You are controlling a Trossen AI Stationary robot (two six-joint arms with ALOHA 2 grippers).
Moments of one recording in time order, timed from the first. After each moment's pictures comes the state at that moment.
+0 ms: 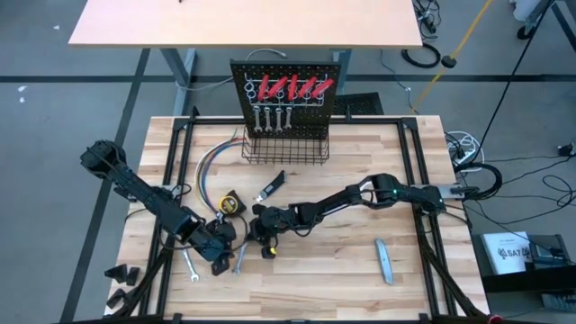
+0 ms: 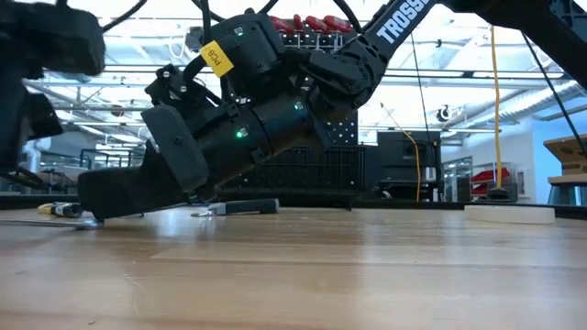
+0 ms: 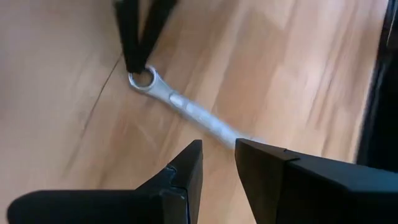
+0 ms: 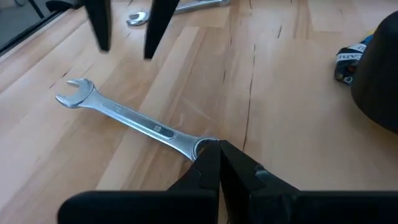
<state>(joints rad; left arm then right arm) -0.63 1.29 0.60 -0.30 -0.09 -1.06 0.13 2.43 1.59 0.36 -0.13 0.05</state>
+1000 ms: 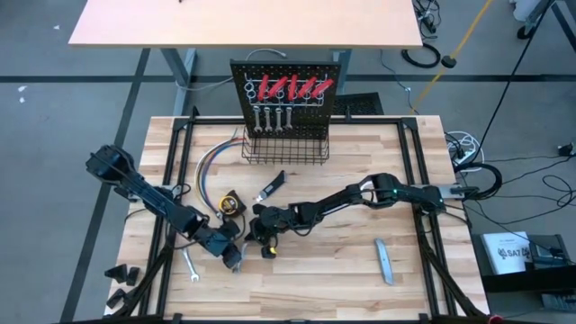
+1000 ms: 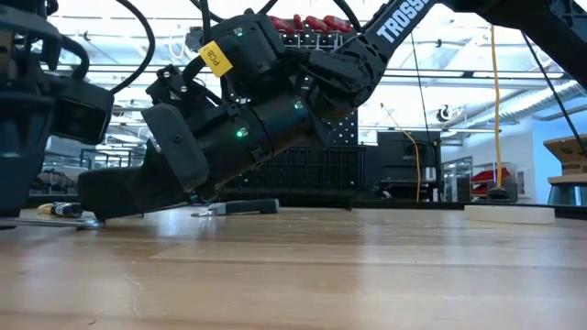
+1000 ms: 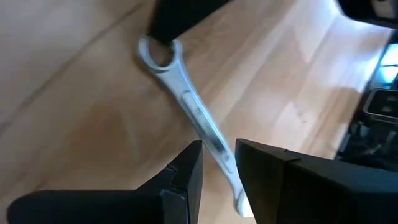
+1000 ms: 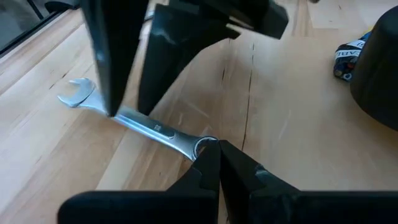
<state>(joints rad) -0.58 1.41 0.43 0.12 0.00 -1.41 0.13 2.43 1.58 0.32 -0.13 0.06</state>
